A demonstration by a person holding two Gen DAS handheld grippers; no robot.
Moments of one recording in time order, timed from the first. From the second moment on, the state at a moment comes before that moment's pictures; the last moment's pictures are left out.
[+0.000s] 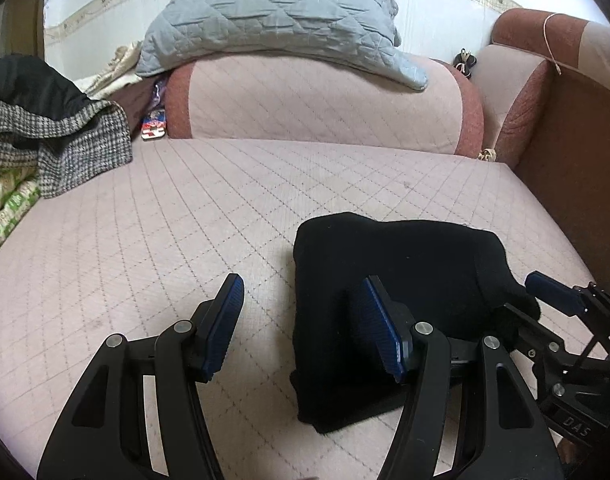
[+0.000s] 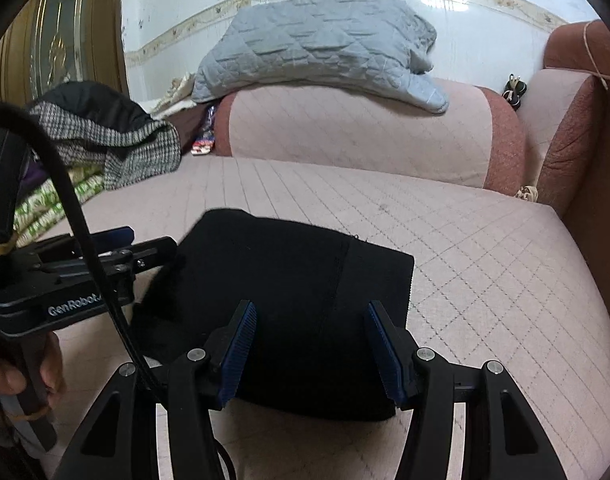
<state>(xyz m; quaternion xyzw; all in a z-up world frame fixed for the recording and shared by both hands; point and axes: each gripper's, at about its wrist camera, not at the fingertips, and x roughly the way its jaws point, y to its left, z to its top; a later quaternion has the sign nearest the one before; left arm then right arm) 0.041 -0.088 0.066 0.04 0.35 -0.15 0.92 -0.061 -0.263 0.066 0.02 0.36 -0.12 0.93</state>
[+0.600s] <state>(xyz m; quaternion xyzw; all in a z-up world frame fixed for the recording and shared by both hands) -0.011 -0.087 0.080 0.03 0.35 -0.14 0.92 -0.104 -0.253 0.084 0.06 0.34 -0.17 0.92</state>
